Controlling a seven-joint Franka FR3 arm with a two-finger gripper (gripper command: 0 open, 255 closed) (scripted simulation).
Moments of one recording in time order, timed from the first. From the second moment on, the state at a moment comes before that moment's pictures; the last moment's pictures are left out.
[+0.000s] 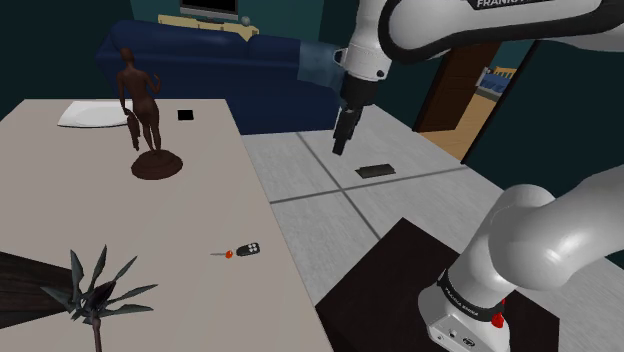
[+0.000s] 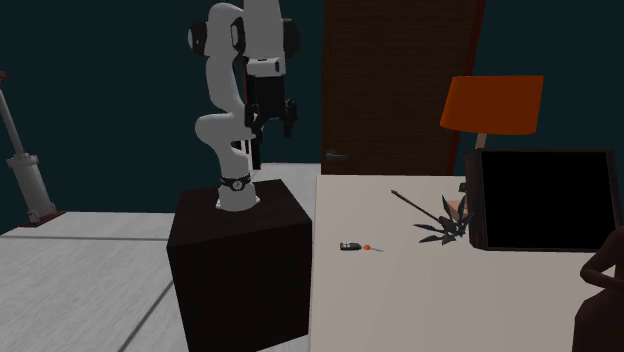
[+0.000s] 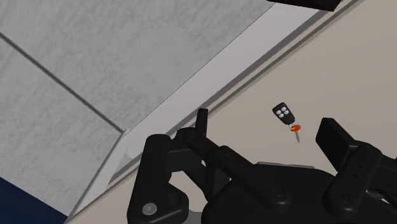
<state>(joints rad) 0.11 -0.53 0.08 -2.40 0.08 1.90 -0.24</state>
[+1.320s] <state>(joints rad) 0.24 0.13 0.23 -2.23 -0.05 2.34 -0.28</state>
